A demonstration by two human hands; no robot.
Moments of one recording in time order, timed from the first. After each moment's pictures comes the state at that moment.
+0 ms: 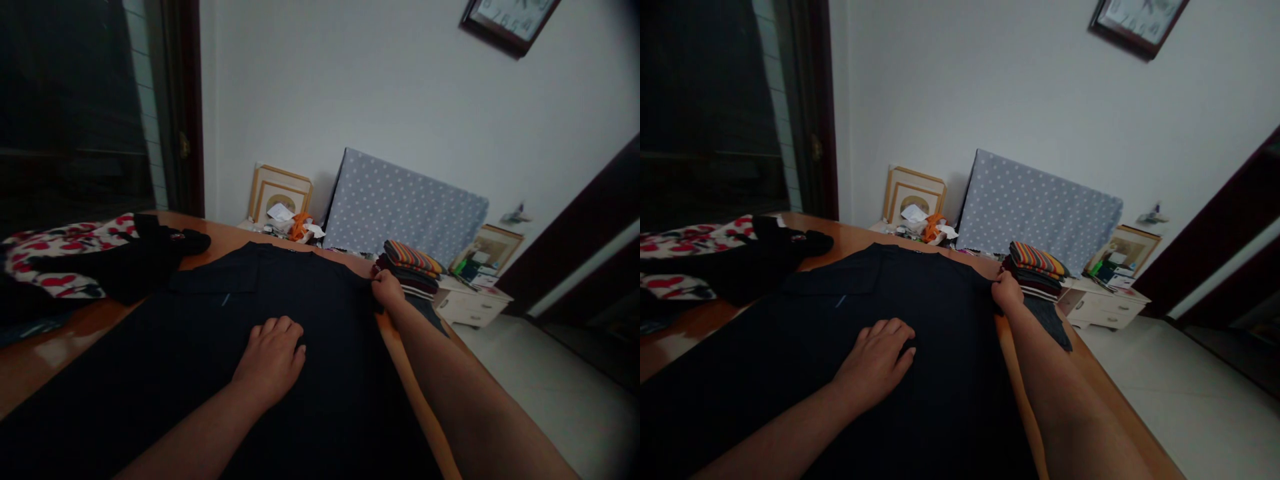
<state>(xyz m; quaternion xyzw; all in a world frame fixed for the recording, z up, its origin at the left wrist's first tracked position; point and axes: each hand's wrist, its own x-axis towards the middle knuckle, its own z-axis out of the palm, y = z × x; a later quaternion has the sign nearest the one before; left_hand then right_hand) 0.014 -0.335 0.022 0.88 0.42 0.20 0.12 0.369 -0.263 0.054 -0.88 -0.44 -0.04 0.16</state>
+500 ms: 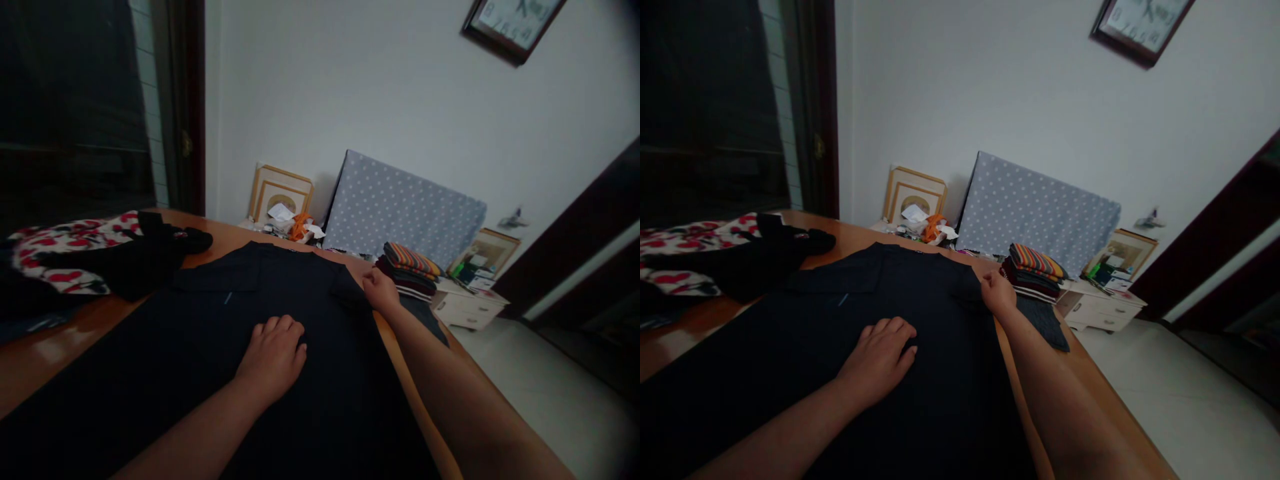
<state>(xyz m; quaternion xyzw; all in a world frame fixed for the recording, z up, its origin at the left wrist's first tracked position) 0.013 -0.336 0.022 0.88 0.41 0.20 0.12 0.334 -0.275 0.059 -0.81 -0.53 -0.07 0.23</state>
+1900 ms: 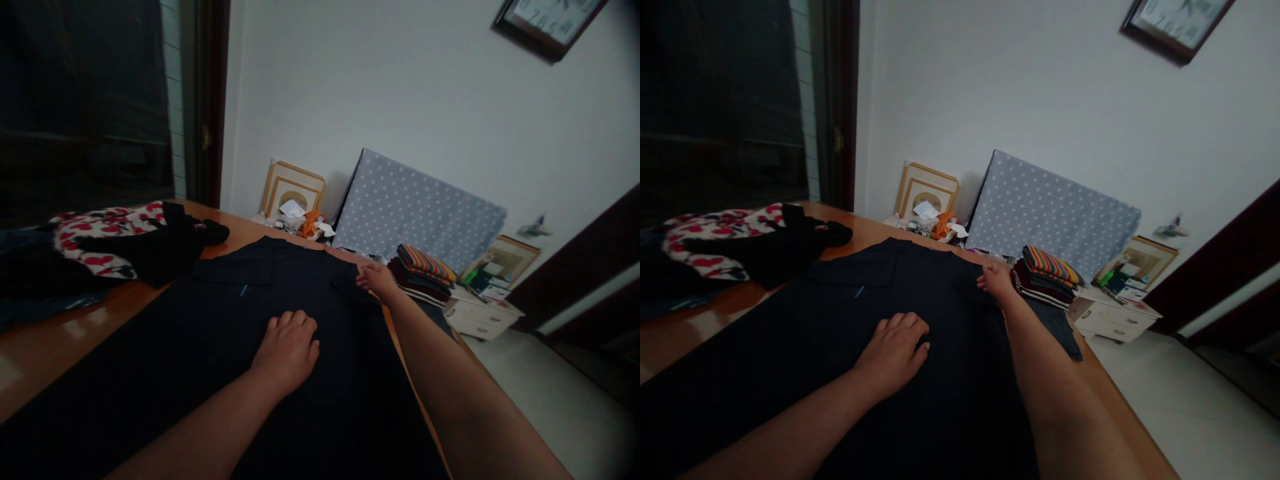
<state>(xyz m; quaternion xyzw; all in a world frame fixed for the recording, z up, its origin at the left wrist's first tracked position) 0.011 -0.337 0.021 0.88 0.41 0.22 0.13 0.313 -0.220 0.055 -0.79 -0.52 0.12 0.30</state>
